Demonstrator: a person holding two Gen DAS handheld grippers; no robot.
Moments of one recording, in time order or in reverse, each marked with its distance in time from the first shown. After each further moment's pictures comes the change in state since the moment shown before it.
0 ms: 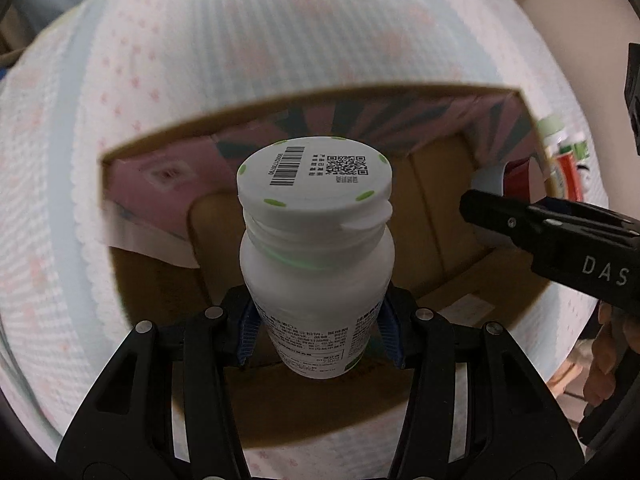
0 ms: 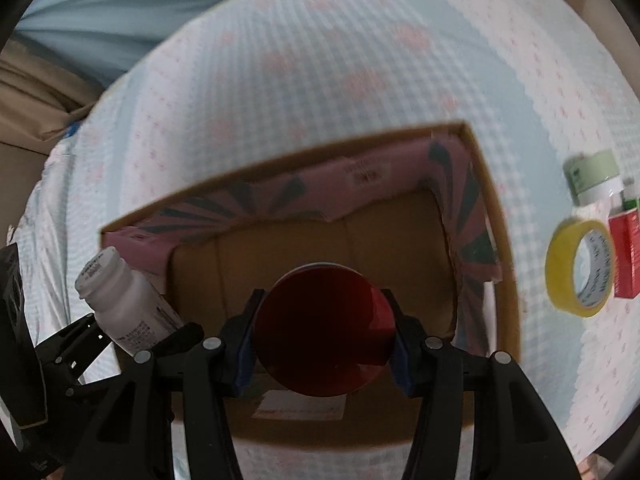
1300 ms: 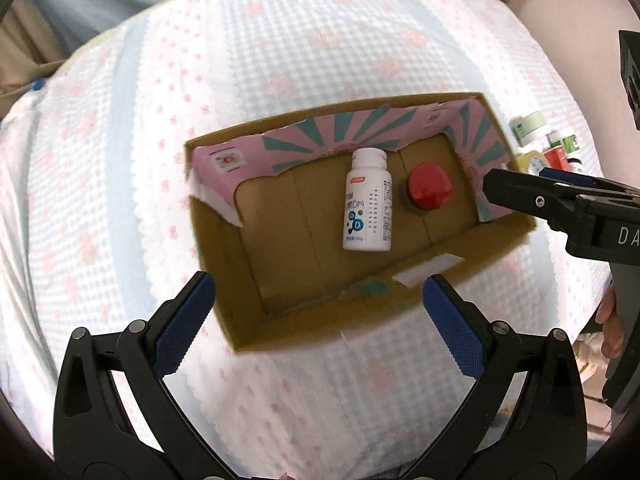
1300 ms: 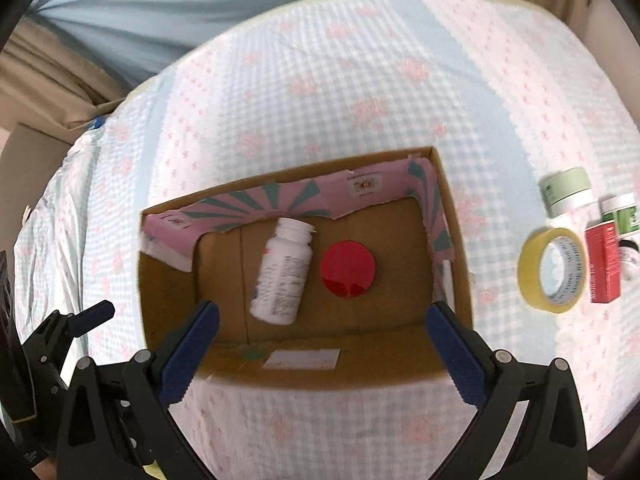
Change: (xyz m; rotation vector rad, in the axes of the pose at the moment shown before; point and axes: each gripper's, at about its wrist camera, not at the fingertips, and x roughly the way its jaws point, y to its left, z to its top) left arm -0.098 -0.017 -0.047 0.001 -0.093 0.102; right arm -0.079 0.007 -0.029 -0.076 -0.076 0.021
